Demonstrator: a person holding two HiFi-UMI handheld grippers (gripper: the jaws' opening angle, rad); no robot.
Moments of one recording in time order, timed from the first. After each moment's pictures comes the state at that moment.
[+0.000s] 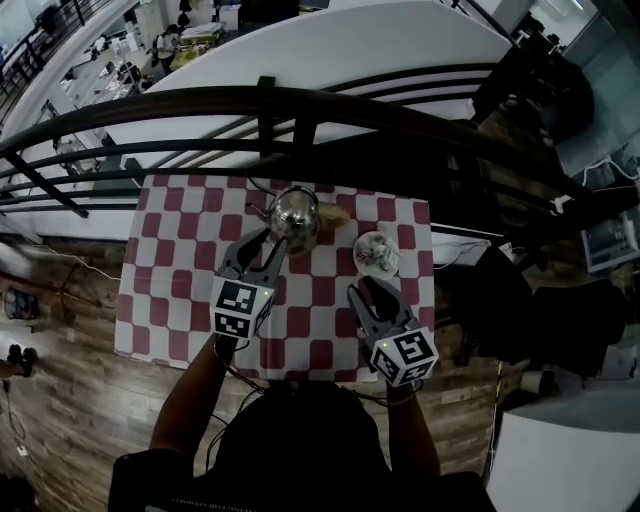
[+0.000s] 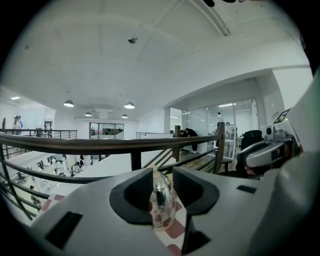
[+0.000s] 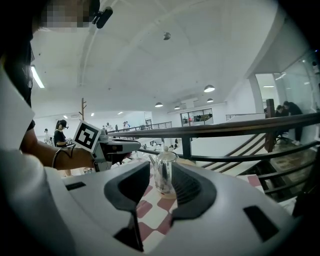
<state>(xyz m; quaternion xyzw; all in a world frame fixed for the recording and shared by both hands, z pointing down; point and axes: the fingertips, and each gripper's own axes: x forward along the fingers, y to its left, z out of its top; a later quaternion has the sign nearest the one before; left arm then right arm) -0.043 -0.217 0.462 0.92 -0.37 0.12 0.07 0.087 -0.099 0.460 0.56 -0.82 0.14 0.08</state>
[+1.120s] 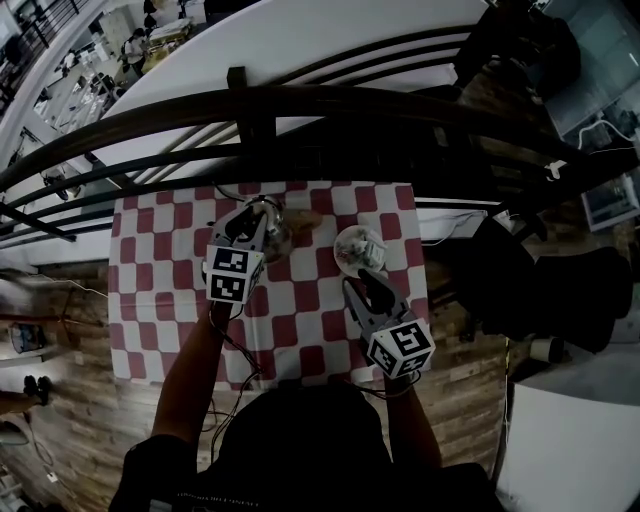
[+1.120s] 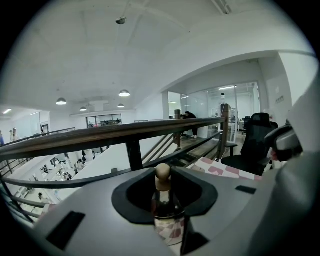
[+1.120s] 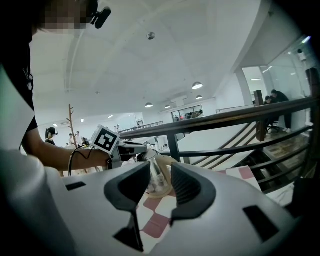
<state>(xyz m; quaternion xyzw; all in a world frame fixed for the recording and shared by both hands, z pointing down) 0.018 -0.309 0.517 0.90 -0.37 0.22 0.06 0.149 -0.127 0.486 0.59 -0.79 0.18 0.06</state>
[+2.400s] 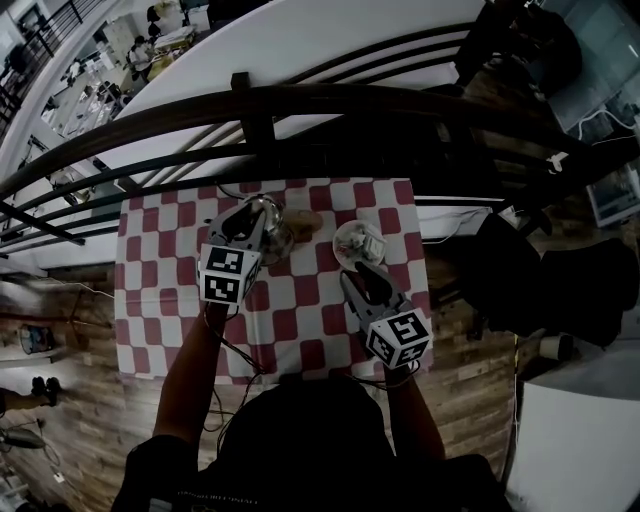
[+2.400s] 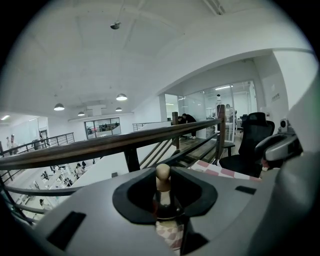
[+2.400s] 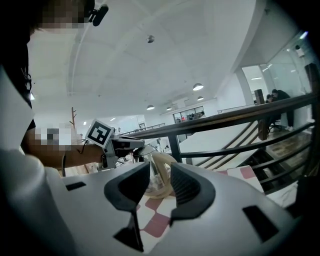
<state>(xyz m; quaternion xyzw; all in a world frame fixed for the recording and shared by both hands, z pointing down) 0.023 -0.285 0.480 0.91 -0.36 0.21 0.04 0.153 -0.118 0.485 0.58 -0.79 0.18 0.04</state>
